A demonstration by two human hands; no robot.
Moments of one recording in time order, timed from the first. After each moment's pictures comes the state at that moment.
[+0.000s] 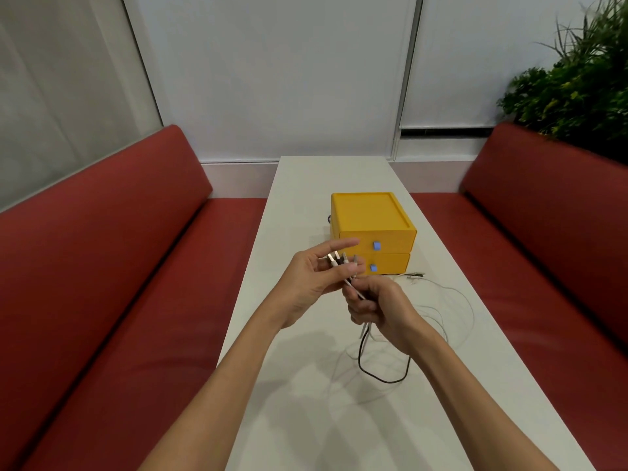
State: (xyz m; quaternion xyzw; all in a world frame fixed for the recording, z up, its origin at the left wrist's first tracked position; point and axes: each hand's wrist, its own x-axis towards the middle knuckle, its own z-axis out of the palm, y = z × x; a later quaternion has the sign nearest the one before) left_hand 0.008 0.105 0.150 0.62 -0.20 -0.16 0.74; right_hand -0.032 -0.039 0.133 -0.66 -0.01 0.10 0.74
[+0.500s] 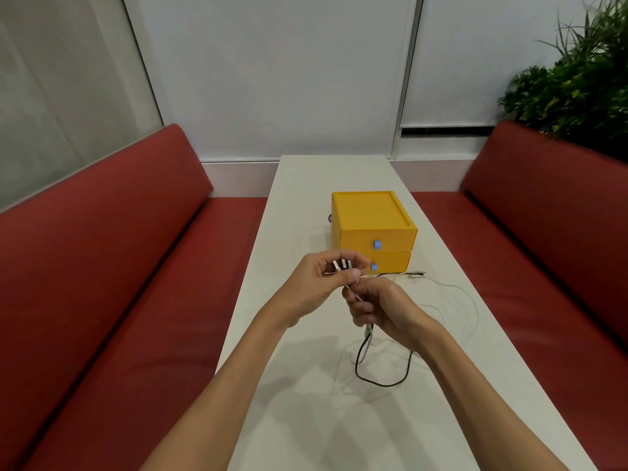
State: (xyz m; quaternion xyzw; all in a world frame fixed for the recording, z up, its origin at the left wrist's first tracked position) left_hand 0.008 0.103 0.145 0.72 -0.26 -0.11 0.63; right_hand -0.029 -0.047 0.130 -0.67 -0.03 0.15 0.72
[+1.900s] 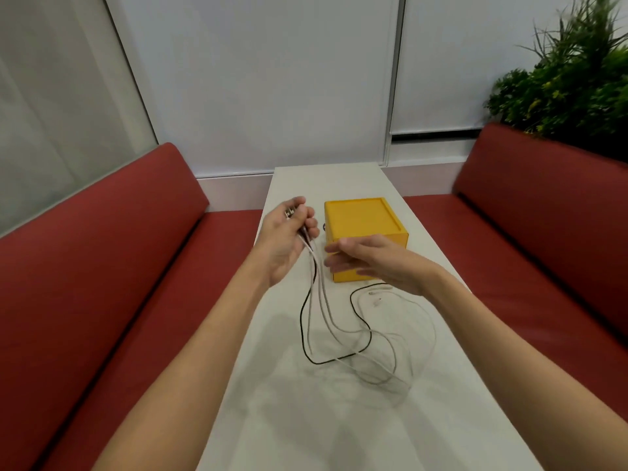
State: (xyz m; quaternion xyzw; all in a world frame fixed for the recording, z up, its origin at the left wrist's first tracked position) left_hand 0.054 0.102 0.199 0.47 -0.10 -0.07 0.87; right_hand 0.005 -0.075 0.185 -0.80 -0.09 0.14 0.57
